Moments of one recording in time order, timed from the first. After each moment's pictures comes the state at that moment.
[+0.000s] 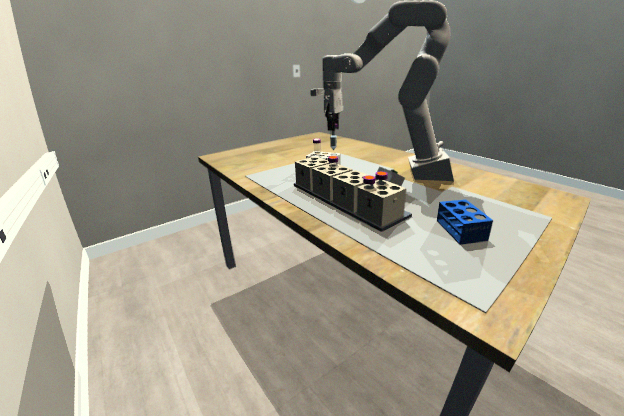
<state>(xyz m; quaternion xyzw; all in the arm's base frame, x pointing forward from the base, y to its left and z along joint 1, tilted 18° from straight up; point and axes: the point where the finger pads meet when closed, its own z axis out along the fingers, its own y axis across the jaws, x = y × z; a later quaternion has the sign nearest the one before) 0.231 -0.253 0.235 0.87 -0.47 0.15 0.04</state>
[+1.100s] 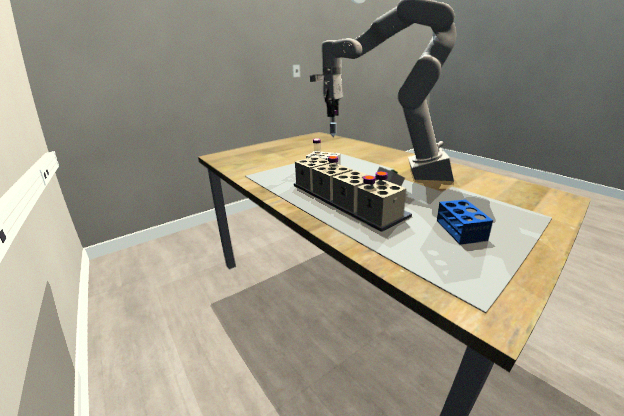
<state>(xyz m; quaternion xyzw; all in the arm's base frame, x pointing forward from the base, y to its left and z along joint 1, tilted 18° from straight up) 0.218 -0.242 0.290 0.87 -0.47 0.15 0.04</state>
